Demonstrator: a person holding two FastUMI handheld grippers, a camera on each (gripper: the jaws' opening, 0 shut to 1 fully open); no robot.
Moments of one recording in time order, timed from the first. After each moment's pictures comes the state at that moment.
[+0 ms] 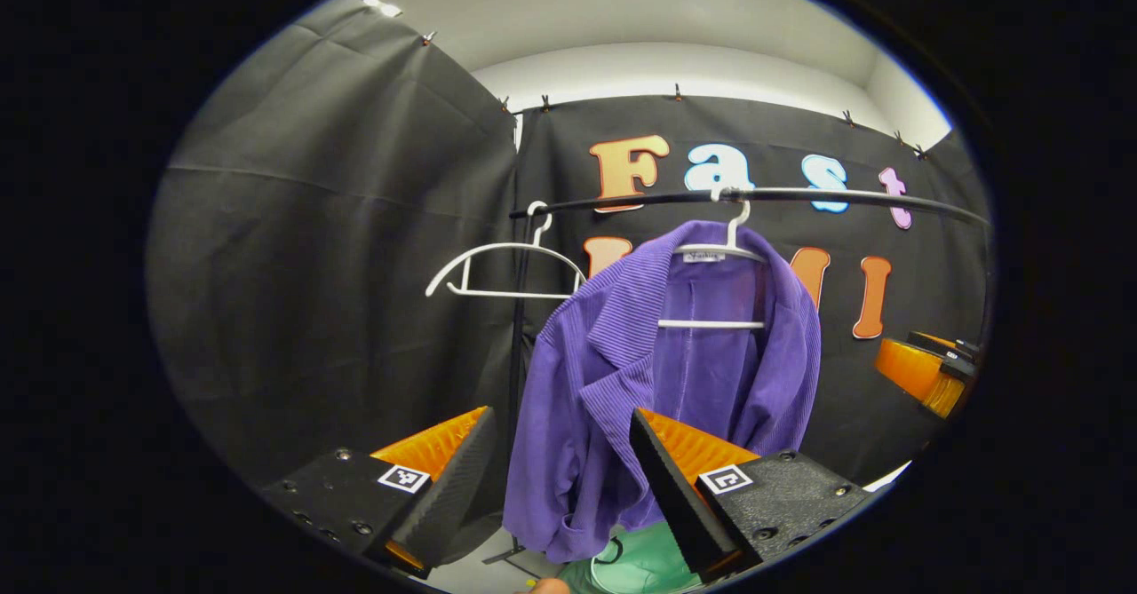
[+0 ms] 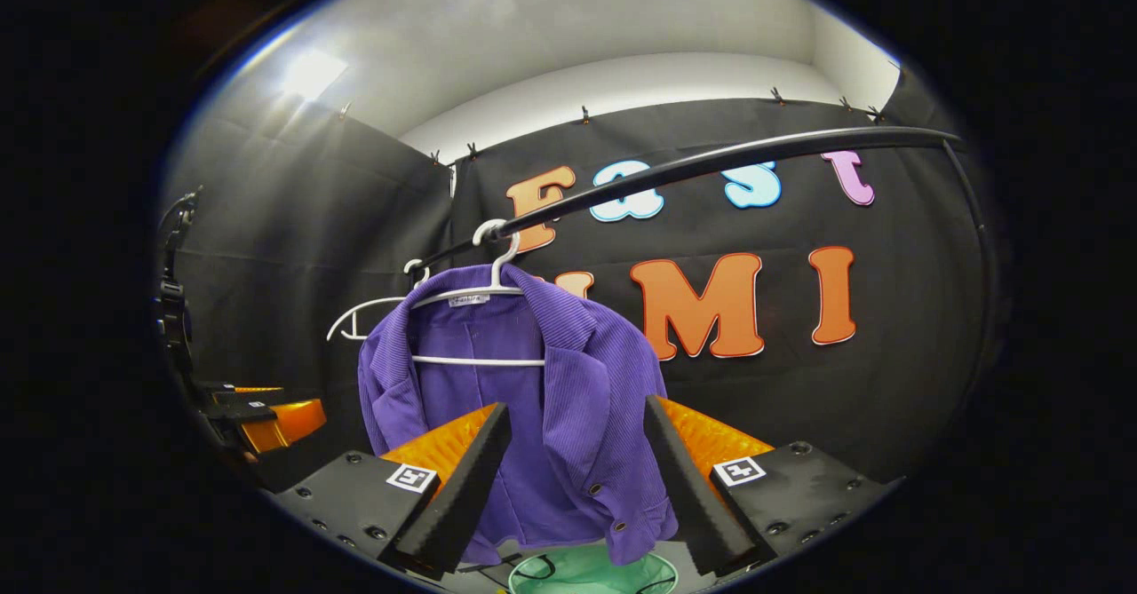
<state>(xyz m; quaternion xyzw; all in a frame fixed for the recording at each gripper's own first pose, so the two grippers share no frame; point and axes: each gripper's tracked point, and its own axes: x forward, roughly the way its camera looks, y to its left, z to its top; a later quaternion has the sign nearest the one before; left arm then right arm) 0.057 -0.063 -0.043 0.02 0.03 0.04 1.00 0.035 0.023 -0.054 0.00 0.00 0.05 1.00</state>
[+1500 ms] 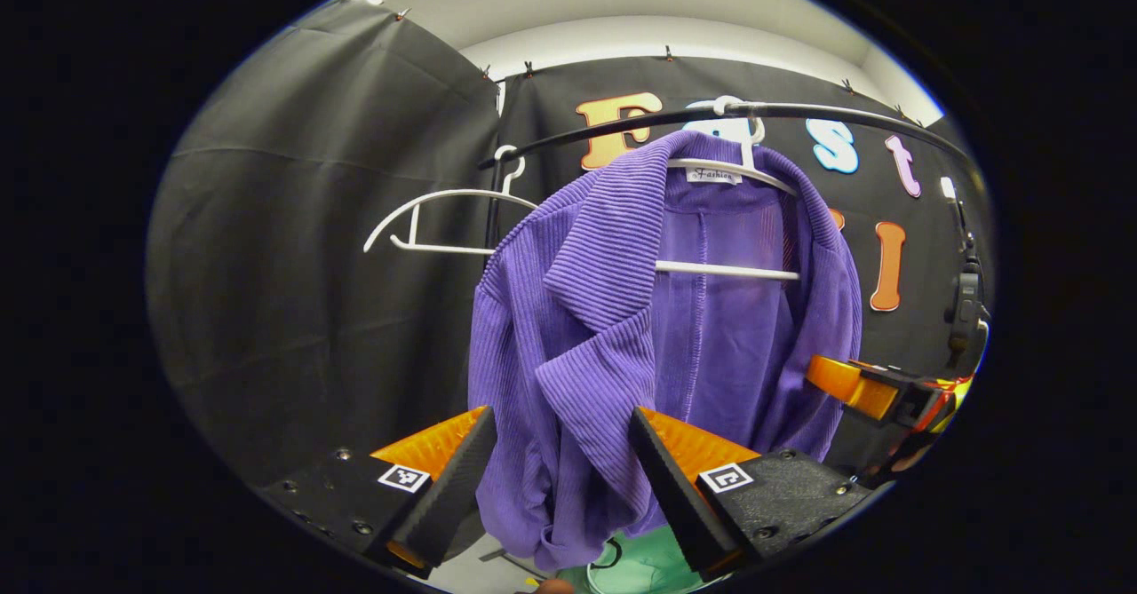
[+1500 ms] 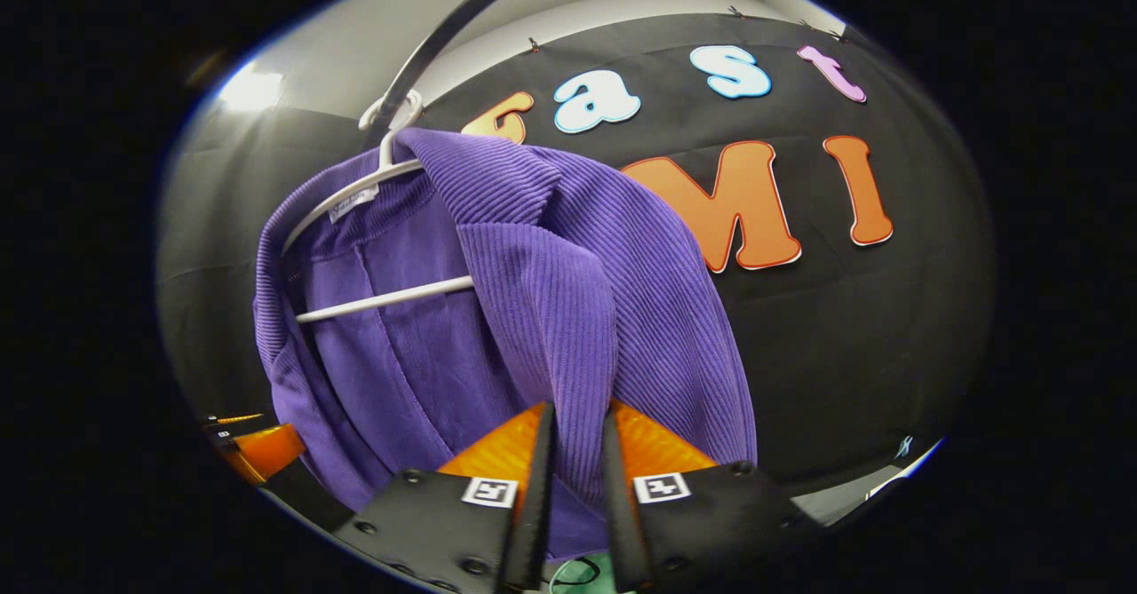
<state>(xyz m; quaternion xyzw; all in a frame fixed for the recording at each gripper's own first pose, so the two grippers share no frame) 0.131 -0.078 -0.094 0.02 0.05 0.04 1.00 0.173 0.014 -0.163 0.09 0.09 0.04 0.99</state>
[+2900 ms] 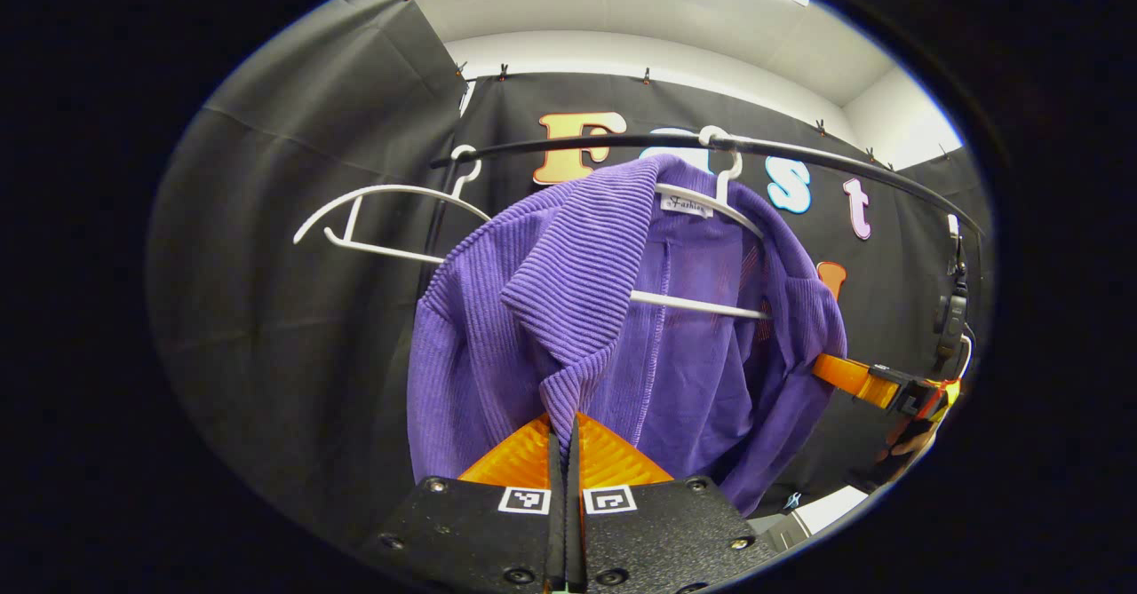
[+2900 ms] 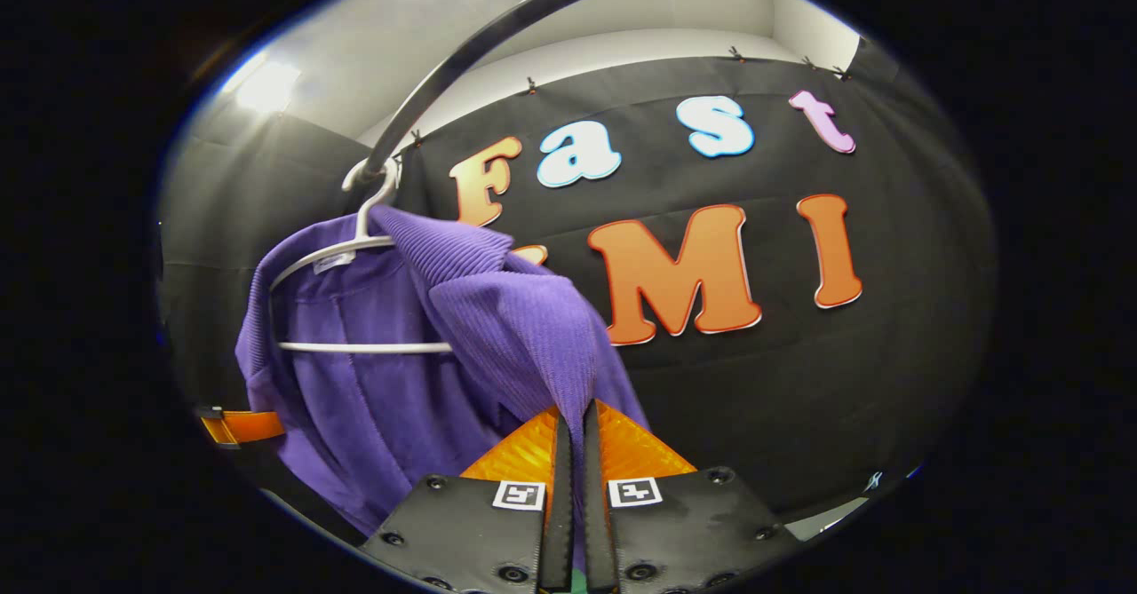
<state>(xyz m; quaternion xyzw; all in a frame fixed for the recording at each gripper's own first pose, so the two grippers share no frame) 0.152 -0.087 -0.073 -0.03 0.02 -0.07 1.00 0.165 -0.064 -0.104 0.04 0.01 -0.02 1.00</state>
